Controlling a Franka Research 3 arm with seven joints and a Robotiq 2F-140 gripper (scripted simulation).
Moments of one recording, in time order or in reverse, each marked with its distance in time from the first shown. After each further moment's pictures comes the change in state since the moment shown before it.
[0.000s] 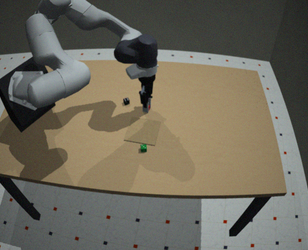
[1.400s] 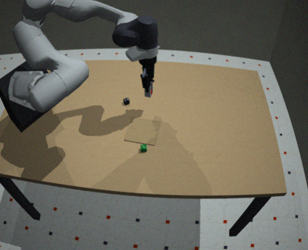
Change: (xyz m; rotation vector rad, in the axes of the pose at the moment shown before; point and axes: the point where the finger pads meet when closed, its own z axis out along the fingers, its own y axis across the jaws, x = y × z) arm -0.007 0.007 -0.098 -0.022 -0.023 -0.043
